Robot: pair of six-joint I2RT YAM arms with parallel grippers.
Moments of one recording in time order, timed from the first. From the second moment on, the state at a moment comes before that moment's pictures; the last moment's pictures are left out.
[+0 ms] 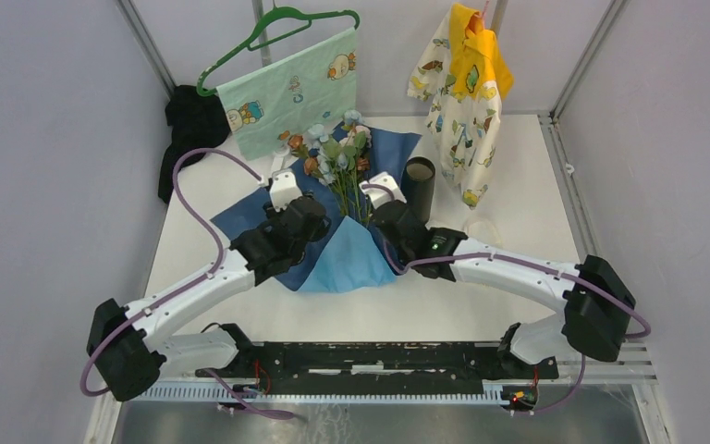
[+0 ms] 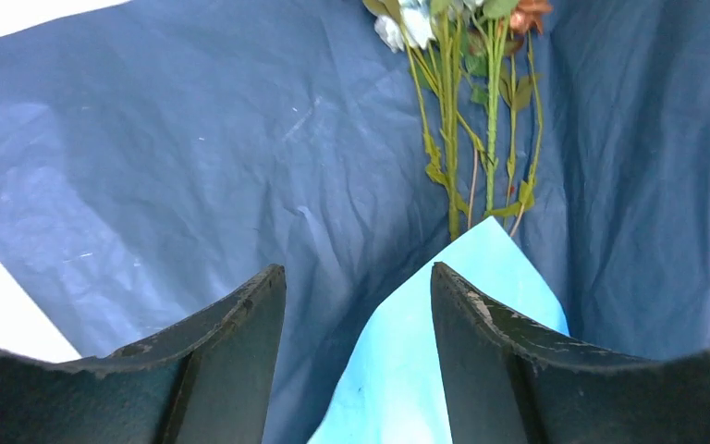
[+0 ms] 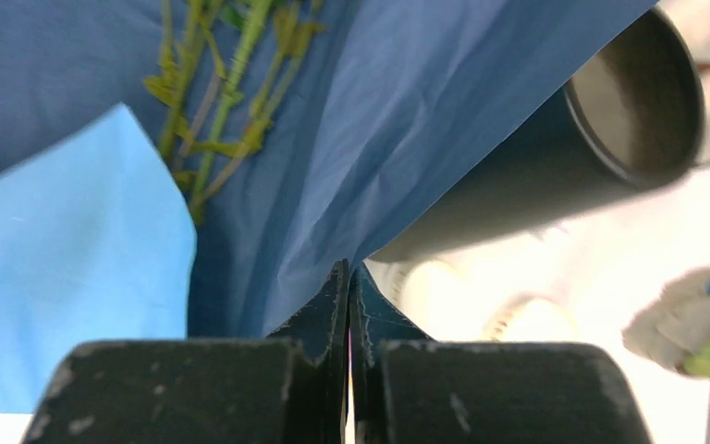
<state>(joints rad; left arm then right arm) -0.79 1.11 0.88 -0.49 -0.75 -0.77 0.99 1.45 1.02 -0.19 0.67 0.06</state>
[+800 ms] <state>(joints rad) -0.73 1.44 0.84 -0.14 -0.54 -0.67 0.90 1.34 0.79 -0.41 0.89 0.29</state>
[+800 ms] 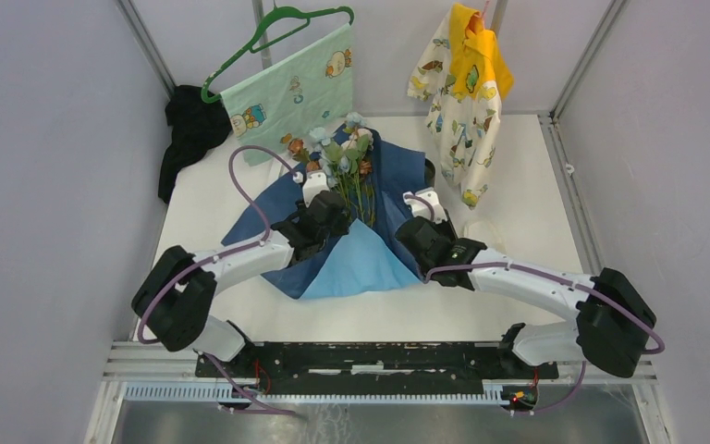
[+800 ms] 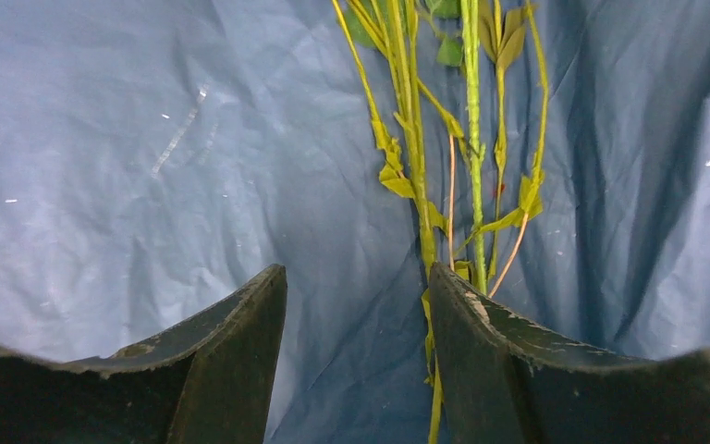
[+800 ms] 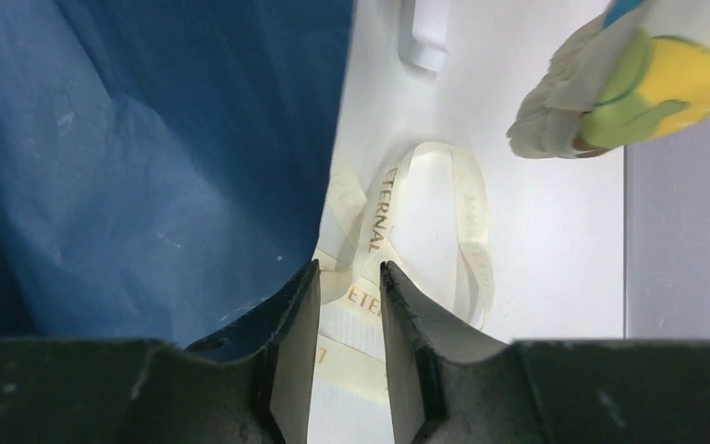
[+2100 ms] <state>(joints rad) -1.05 1.14 0.62 -0.23 0.50 -0.61 0.90 1.30 1.06 -0.24 0.54 0.07</state>
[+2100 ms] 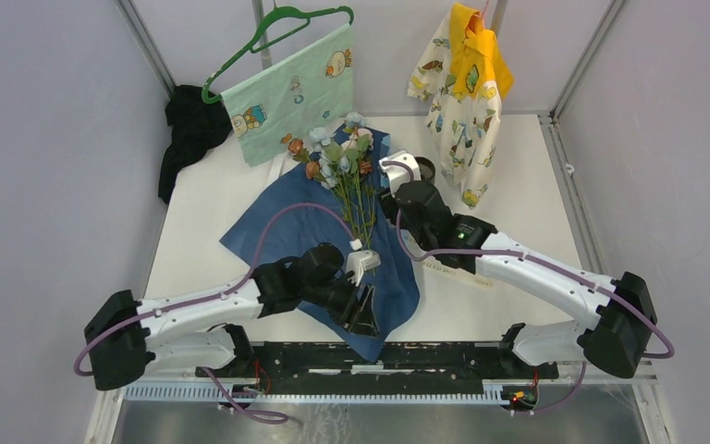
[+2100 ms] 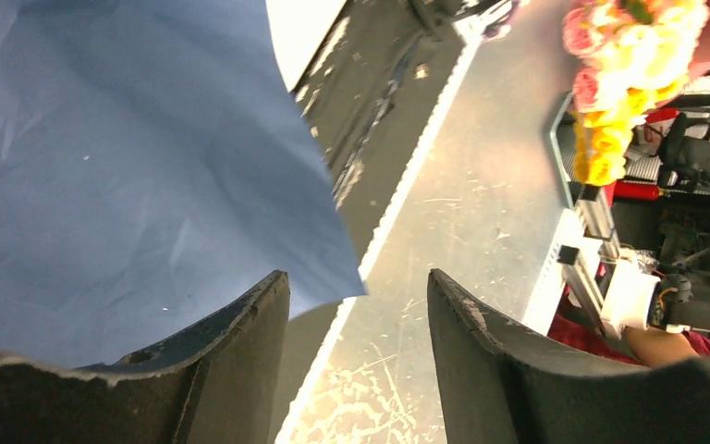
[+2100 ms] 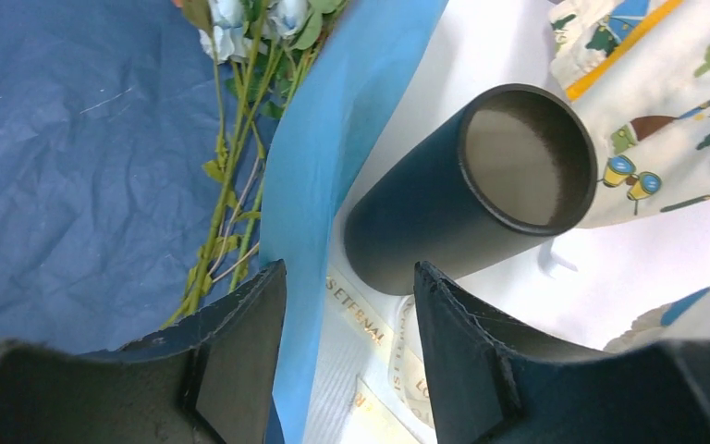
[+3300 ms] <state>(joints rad) -0.65 1.39 1.05 -0.22 -0.39 -0.66 0.58 1.53 1.52 -0.40 0.59 -0.01</state>
